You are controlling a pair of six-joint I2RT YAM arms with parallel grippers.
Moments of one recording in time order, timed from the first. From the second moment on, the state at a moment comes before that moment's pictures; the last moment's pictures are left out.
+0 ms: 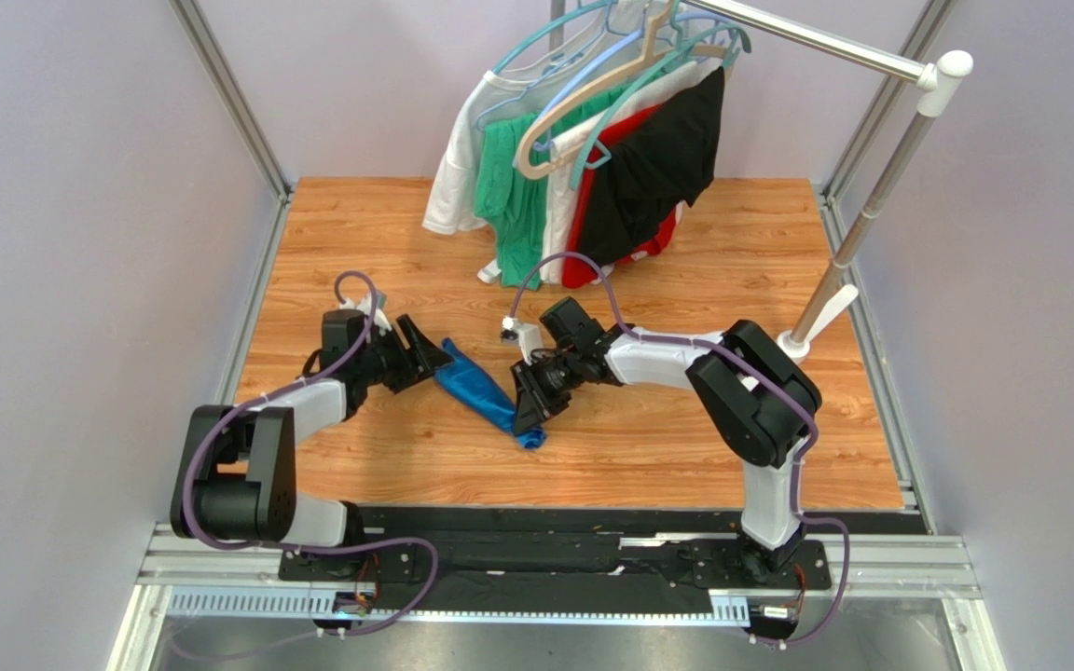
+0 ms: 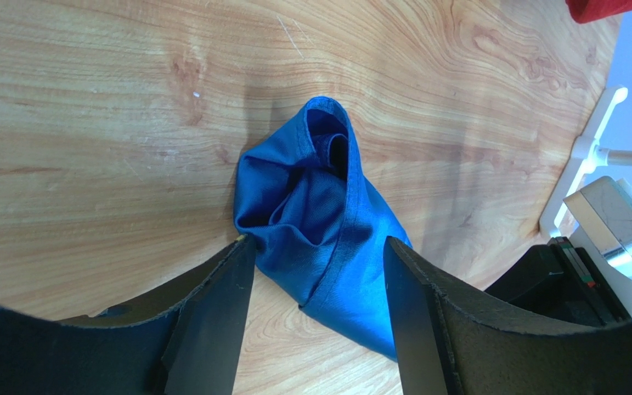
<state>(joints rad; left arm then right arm) -0.03 1.39 0.48 0.20 0.49 -0.62 0.76 1.93 1.12 -0.19 -0.71 0.22</state>
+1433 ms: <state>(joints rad) -0.07 1.56 0.64 0.13 0.53 -0.61 0.69 2.00 1.13 -0.07 -0.87 0.30</state>
